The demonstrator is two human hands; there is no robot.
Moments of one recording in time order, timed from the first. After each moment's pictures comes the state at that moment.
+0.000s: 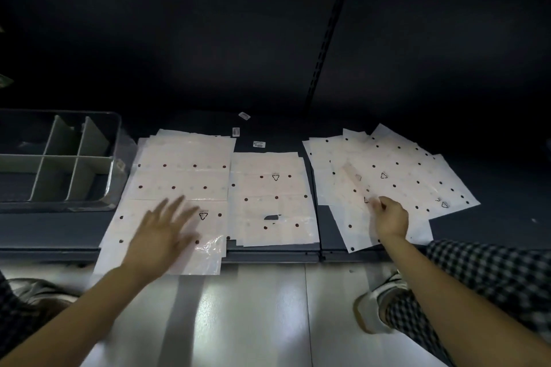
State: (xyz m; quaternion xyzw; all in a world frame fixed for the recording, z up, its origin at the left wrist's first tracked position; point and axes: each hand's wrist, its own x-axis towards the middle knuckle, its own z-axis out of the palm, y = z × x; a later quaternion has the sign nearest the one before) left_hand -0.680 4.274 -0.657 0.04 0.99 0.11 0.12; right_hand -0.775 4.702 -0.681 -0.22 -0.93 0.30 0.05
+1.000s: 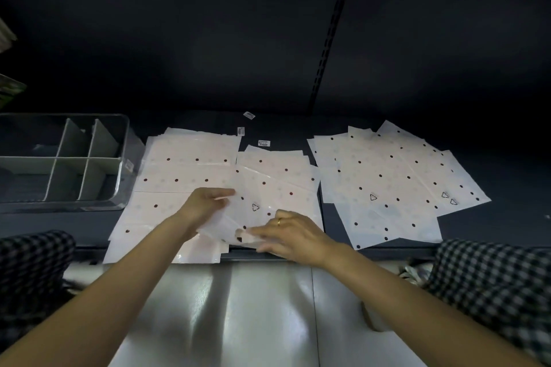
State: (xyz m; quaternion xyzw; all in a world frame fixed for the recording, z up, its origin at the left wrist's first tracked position) left_hand -0.741 4.329 -0.637 -0.21 0.75 0.59 0.19; right_hand -0.730 4.553 -0.655 0.44 -0.86 0.24 -0.06
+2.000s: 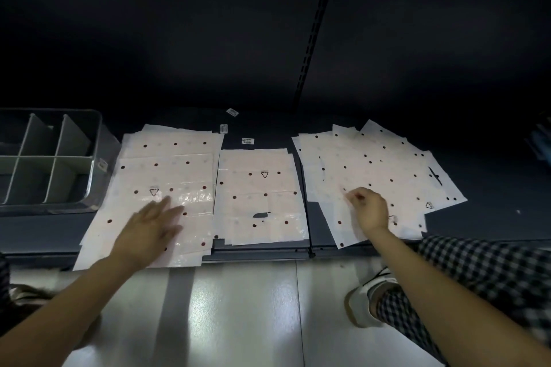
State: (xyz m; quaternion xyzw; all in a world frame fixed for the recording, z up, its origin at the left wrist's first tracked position) left_hand -0.704 4.258 -0.697 -0.01 0.98 0.14 0.13; right_hand -0.780 4.693 -0.682 -0.14 -0.93 0.34 0.02
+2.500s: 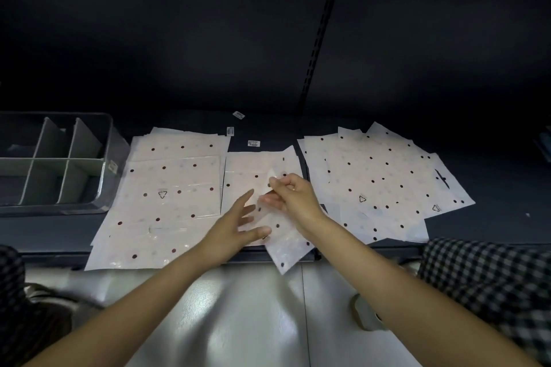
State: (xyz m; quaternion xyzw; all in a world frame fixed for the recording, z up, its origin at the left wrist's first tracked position) left_hand -0.706 4.383 -0.644 -0.03 0.77 0.60 0.20; right_hand -0.763 4.537 -0.619 -0.10 -0.64 0.74 -0.18
